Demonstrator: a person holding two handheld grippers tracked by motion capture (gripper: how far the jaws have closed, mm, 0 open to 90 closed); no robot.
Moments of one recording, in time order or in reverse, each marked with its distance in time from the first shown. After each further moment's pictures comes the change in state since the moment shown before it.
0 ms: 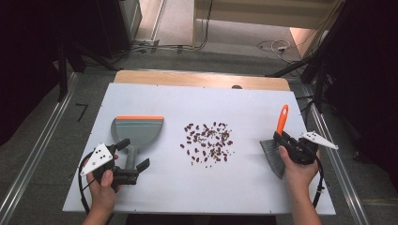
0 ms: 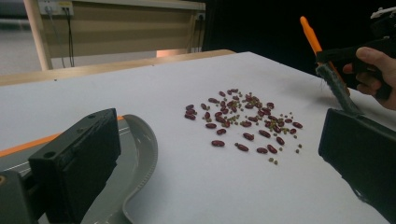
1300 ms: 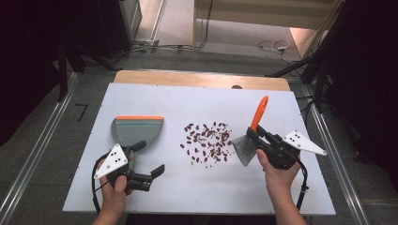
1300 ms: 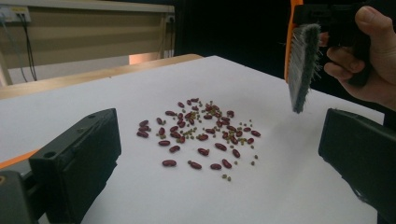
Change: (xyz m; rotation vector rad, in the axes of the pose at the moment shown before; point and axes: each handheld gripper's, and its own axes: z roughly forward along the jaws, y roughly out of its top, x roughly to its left) left arm -0.038 0.015 0.019 0.000 -0.111 0.035; right arm 0.107 0.029 -0.026 -0.200 0.303 -0.141
